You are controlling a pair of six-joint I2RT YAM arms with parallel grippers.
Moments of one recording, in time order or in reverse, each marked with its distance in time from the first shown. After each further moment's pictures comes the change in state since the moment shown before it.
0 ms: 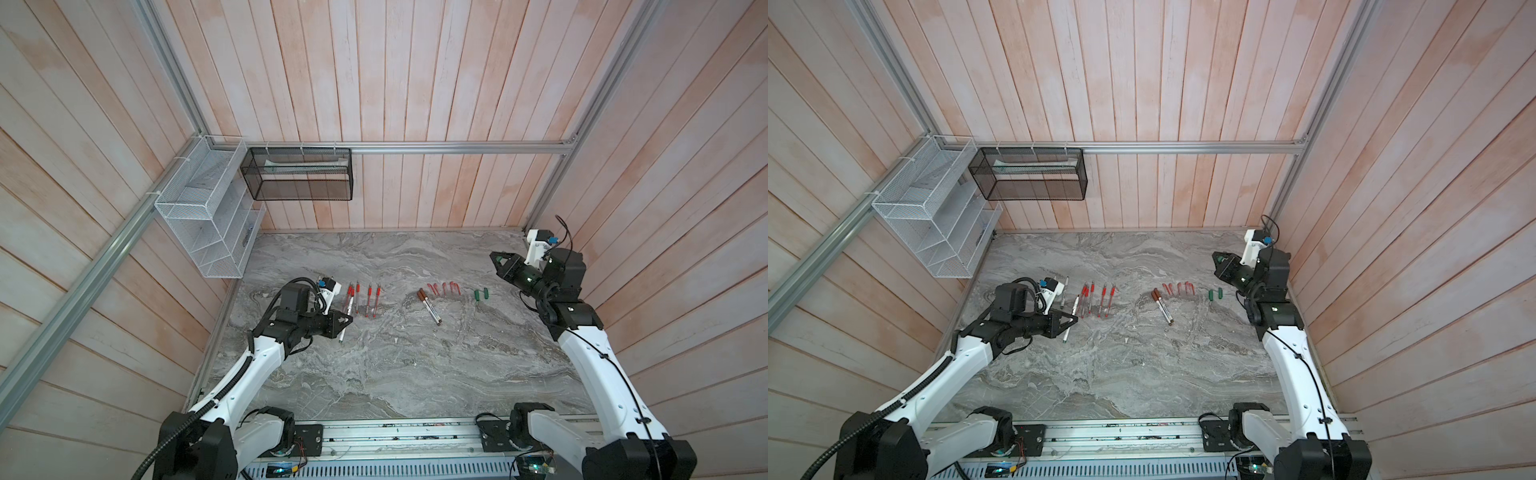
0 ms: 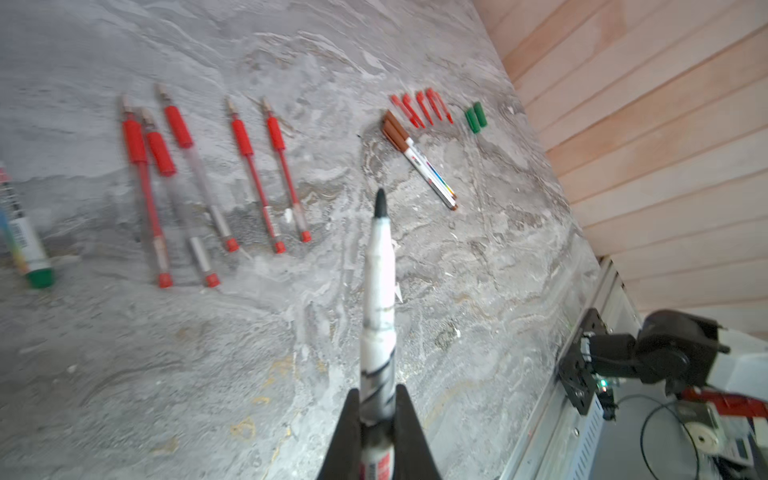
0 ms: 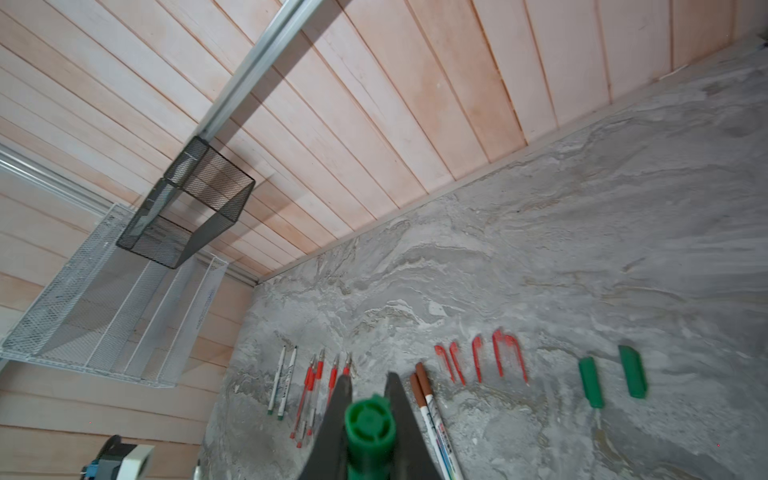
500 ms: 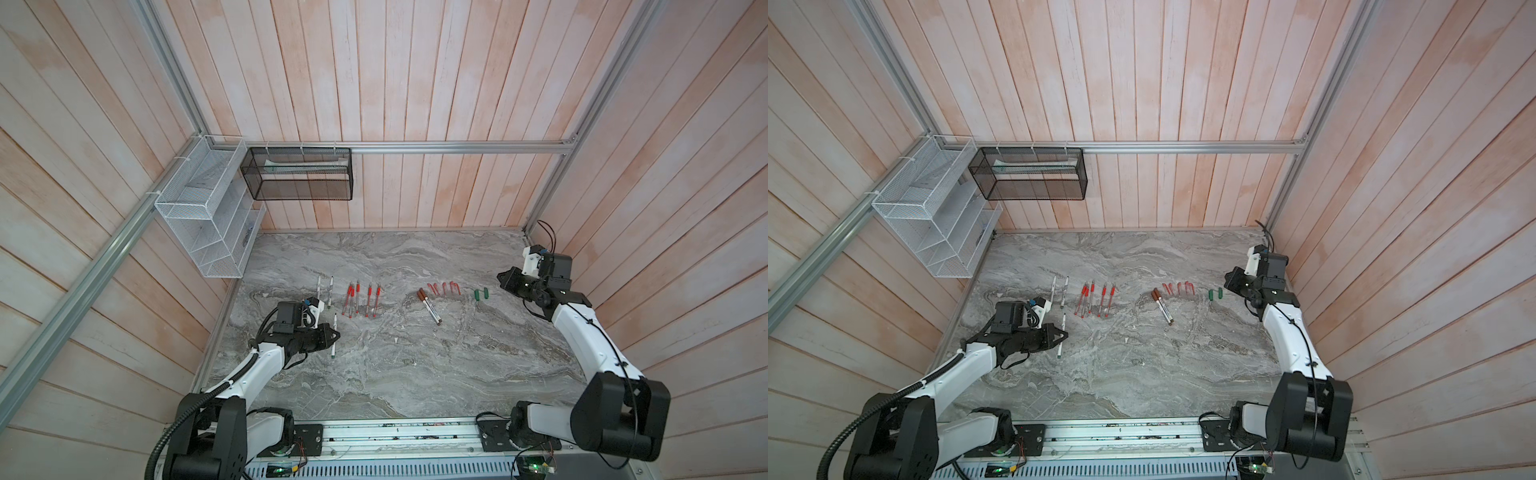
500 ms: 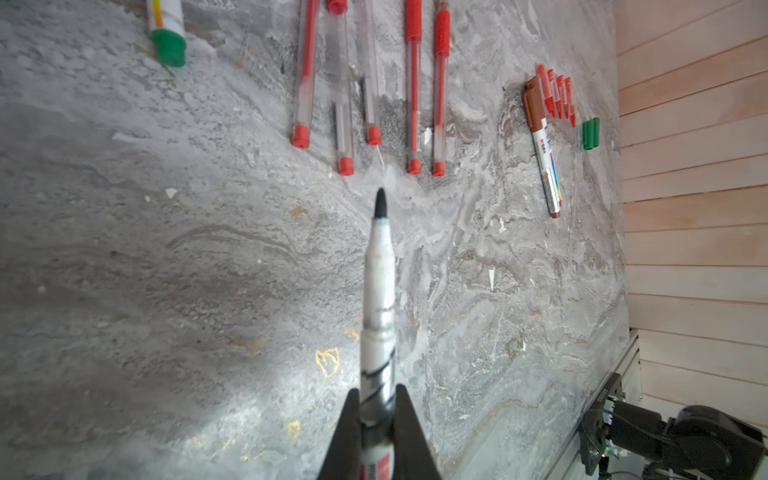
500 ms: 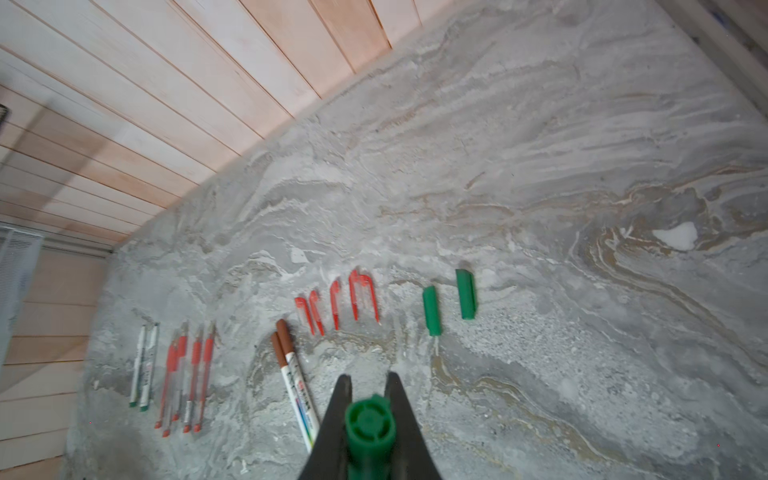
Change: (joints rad) left arm 0.092 0.100 -0.183 0.108 -0.040 -0.156; right arm -0.130 0.286 0.003 -0.125 0.050 -0.218
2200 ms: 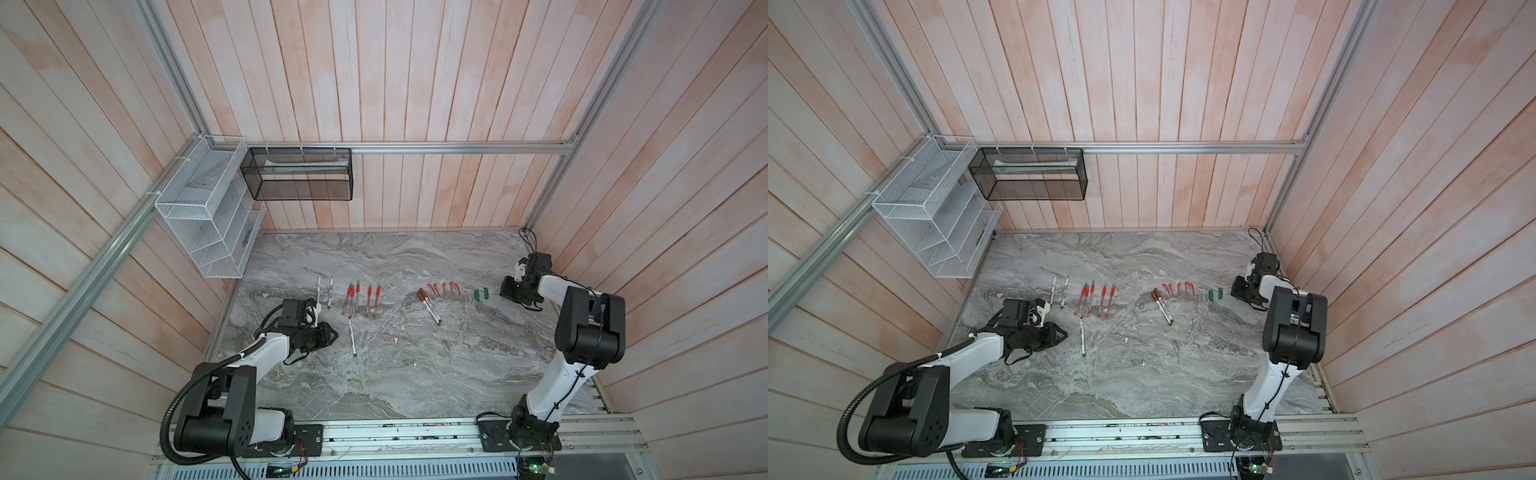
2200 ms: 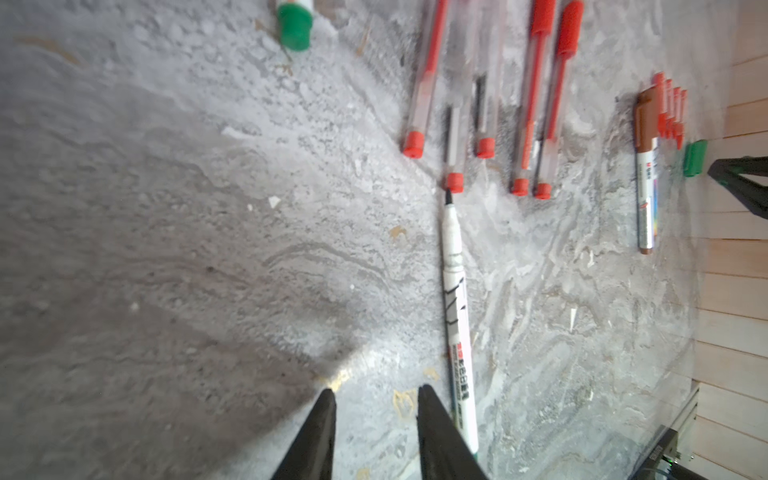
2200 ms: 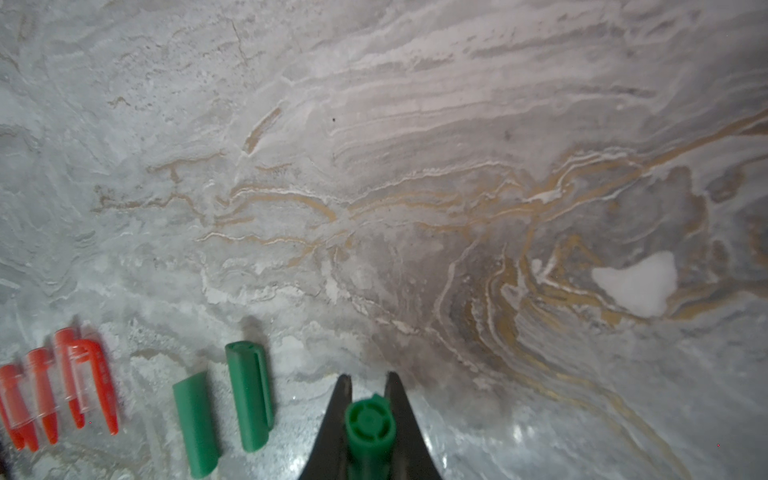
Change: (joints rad) left arm 0.010 0.118 0.025 0.034 -0.106 -0.026; right arm -0.083 0.545 0.207 -0.011 0.134 -0.200
